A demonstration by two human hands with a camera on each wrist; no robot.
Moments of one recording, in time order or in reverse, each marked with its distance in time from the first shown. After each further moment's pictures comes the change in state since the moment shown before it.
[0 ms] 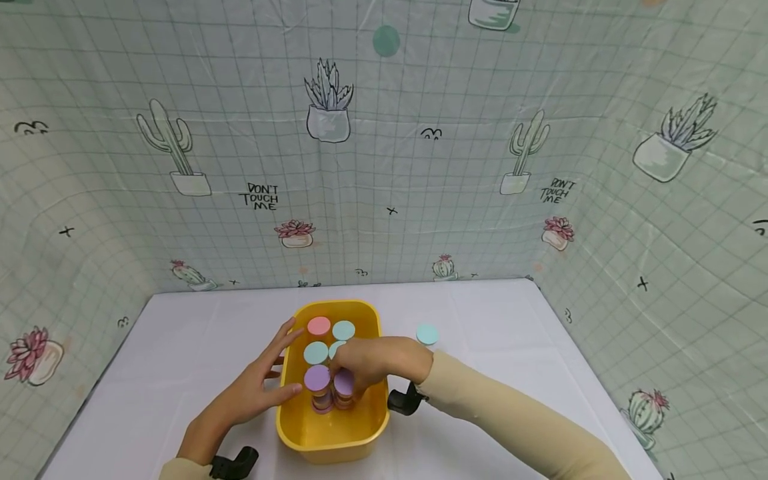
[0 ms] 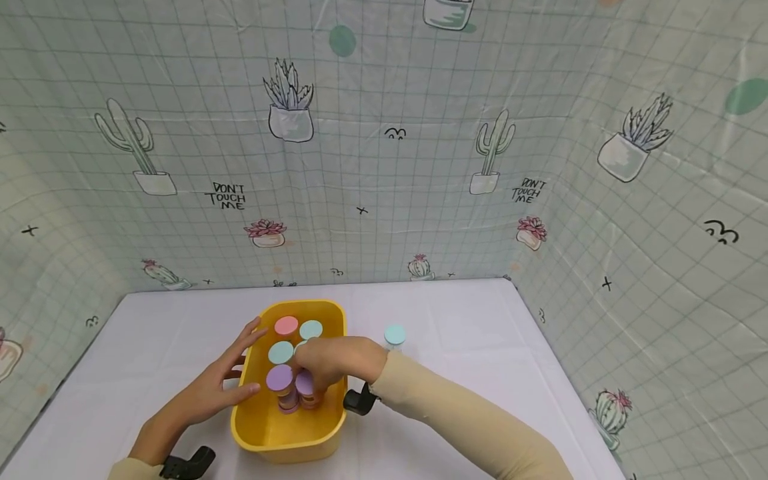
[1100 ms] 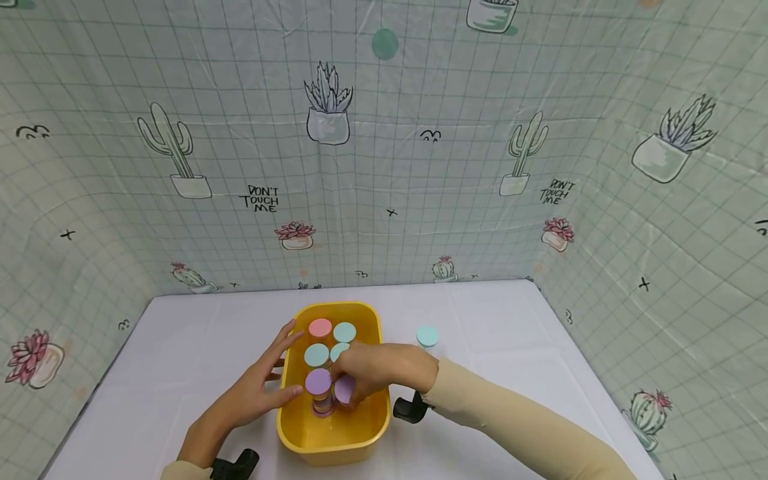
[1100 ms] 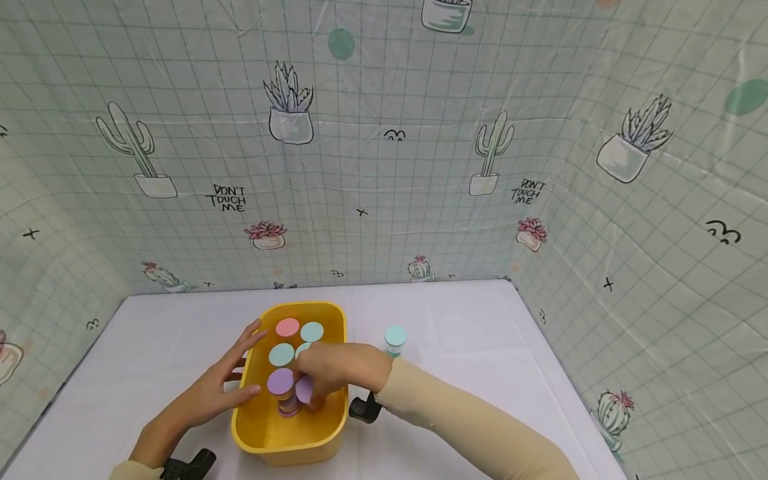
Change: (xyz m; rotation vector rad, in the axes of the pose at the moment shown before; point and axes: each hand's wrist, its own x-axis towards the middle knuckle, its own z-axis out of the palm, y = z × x) left_hand 0.000 0.000 0.001 0.005 0.004 0.016; right_hand -0.007 -0.001 0.008 0.030 0.059 -0.011
